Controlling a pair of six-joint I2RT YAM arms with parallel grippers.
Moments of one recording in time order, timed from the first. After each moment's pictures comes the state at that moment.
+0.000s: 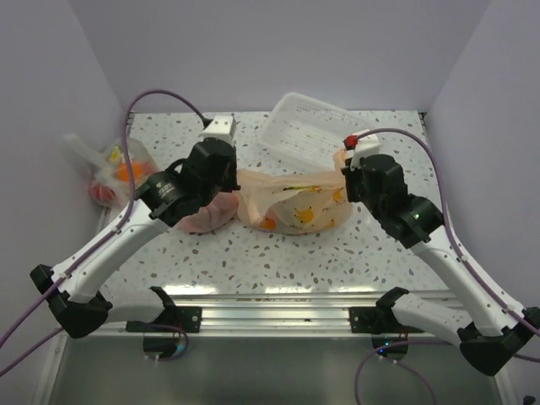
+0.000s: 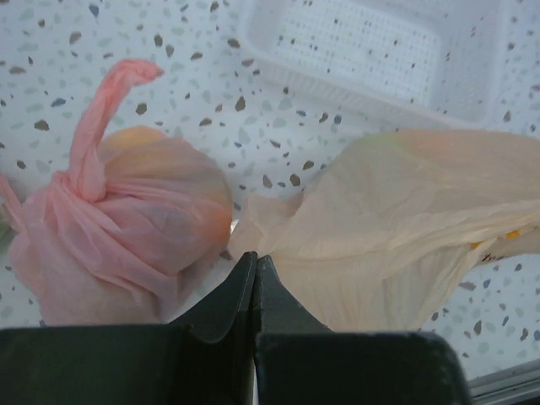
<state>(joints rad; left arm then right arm) -0.79 1.27 1.52 -0.79 -0.48 -0.45 0.60 1.01 1.18 -0.63 0.37 0.04</state>
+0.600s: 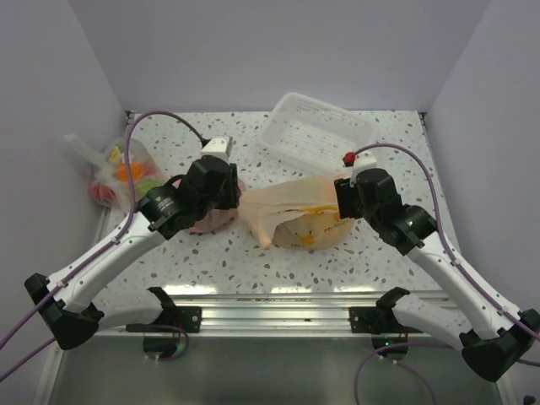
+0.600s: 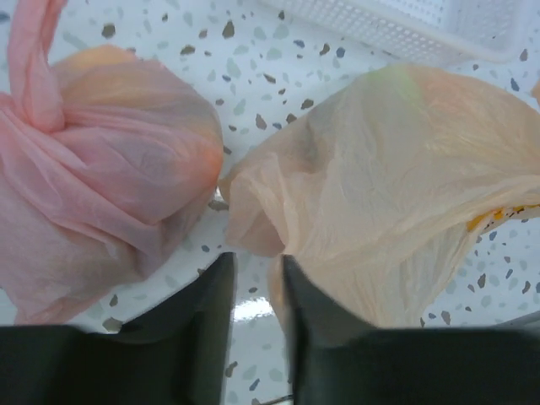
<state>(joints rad) -0.79 1.15 1.23 -0.76 -0.38 -0.55 0.59 0.96 0.97 -0.66 0.37 0.13</state>
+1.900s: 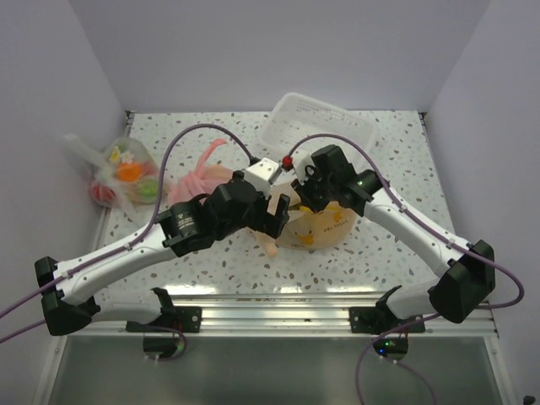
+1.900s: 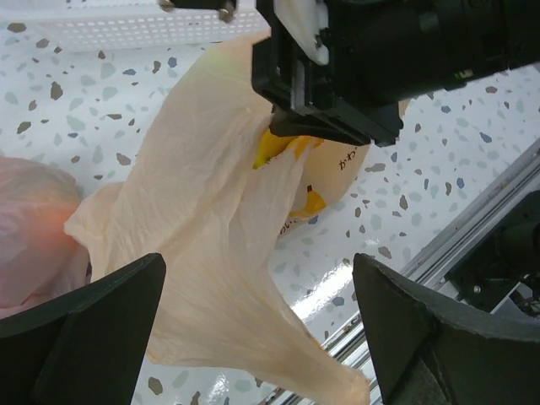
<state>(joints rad) -1.07 1.19 1.24 -0.58 -0.32 -0.37 0.64 1.39 1.24 -0.69 -0.09 -0.24</state>
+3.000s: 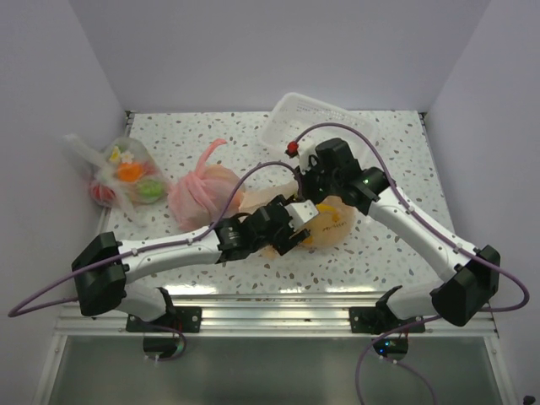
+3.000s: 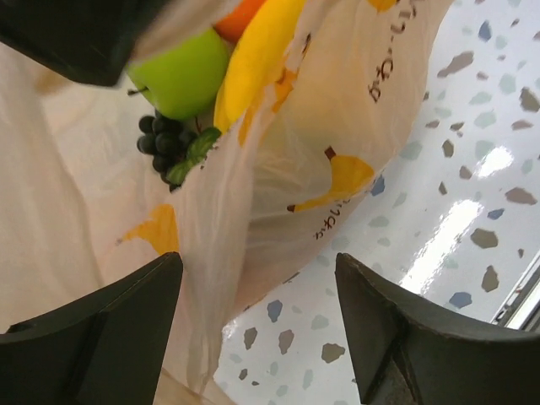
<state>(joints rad) -1.10 1.41 0.99 -0.18 -0.27 0.08 0.64 1.36 1.28 -0.65 -0.11 -0.09</state>
